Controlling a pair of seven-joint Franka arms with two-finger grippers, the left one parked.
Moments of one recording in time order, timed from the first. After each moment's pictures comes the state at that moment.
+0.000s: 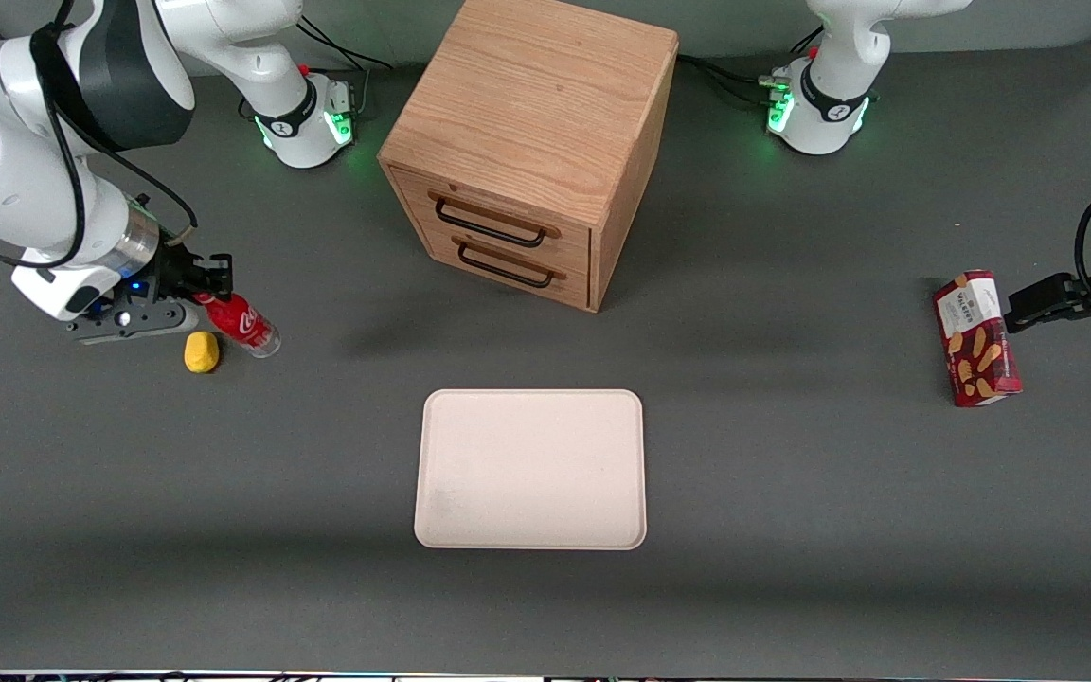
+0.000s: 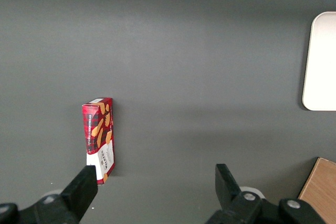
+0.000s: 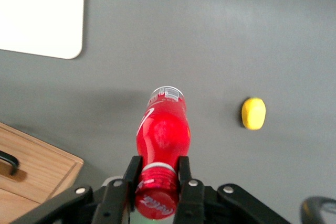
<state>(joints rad) 0.18 0.04 0.02 -1.74 -0.04 1.66 0.08</state>
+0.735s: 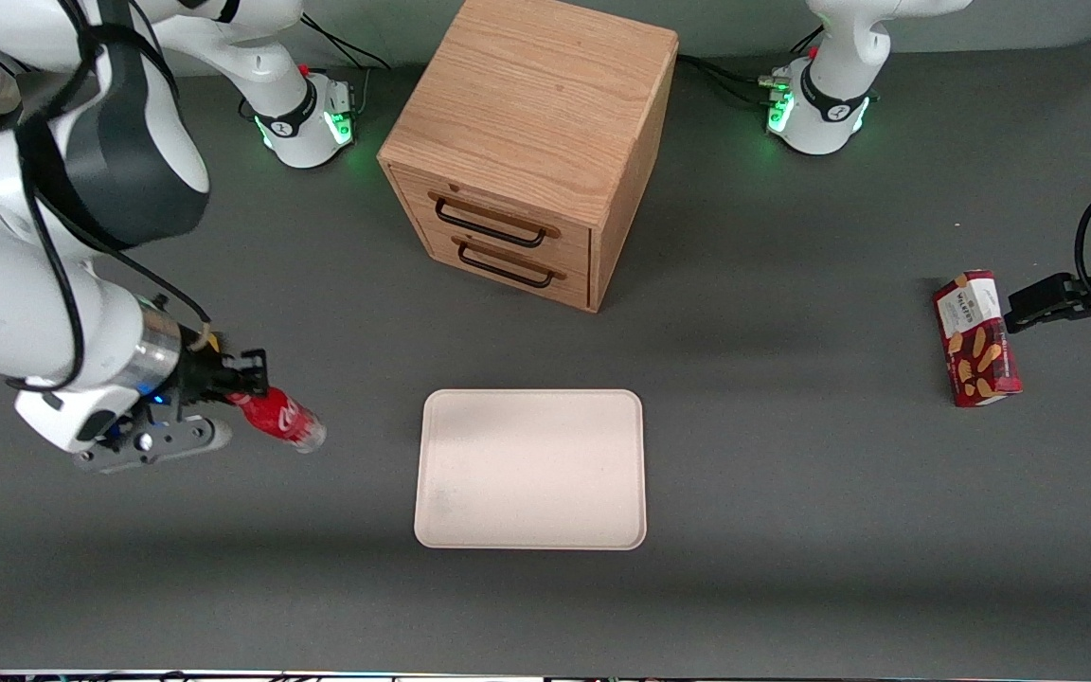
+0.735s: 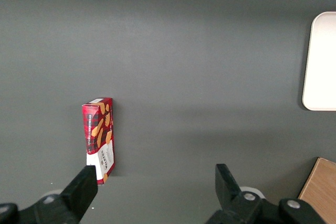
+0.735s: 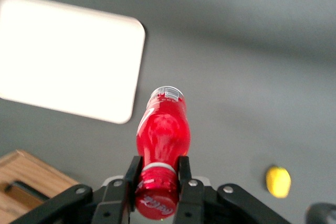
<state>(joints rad) 0.18 0.58 0.13 -0.95 -0.03 1.50 0.12</state>
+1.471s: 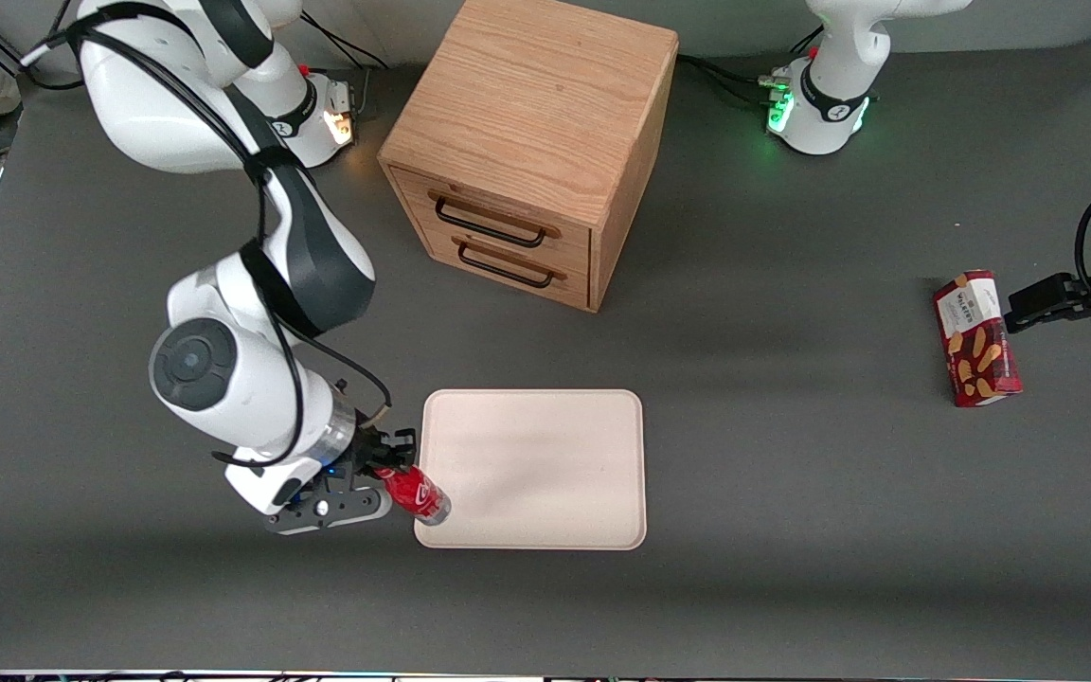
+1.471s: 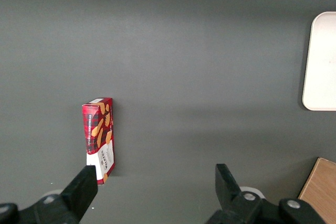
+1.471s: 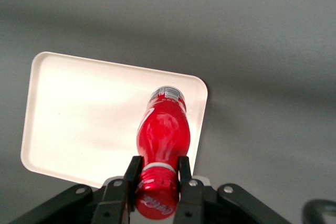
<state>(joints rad) 0.28 0.83 0.18 -0.90 -0.06 1.83 0.27</state>
